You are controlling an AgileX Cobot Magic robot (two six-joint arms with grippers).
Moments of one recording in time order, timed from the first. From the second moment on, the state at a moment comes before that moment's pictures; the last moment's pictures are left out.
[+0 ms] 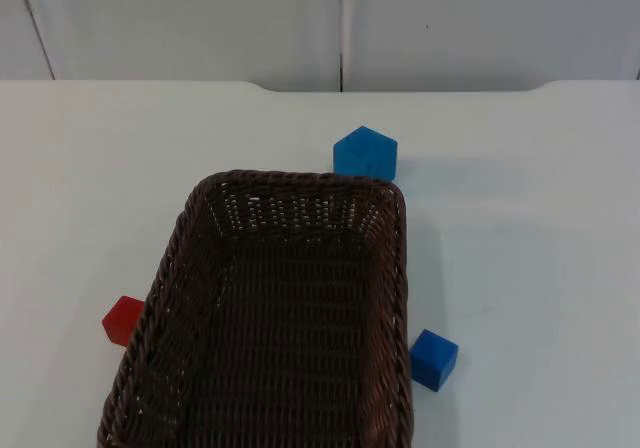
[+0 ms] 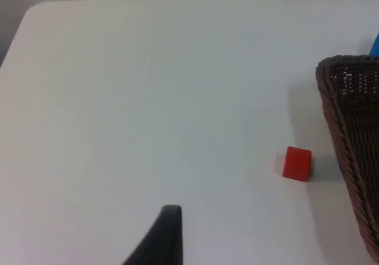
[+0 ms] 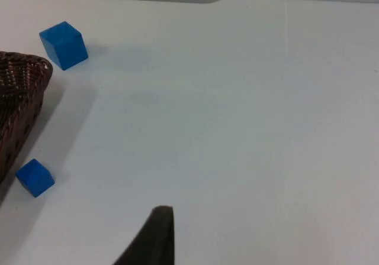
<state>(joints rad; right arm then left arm) 0.10 0.00 -0.52 0.00 1.09 -0.03 -0.05 0.01 -0.50 -0.02 1.08 0.00</state>
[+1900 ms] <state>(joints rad) 0.10 0.00 -0.52 0.00 1.09 -0.03 -0.05 0.97 -0.64 -0.44 0.80 0.36</state>
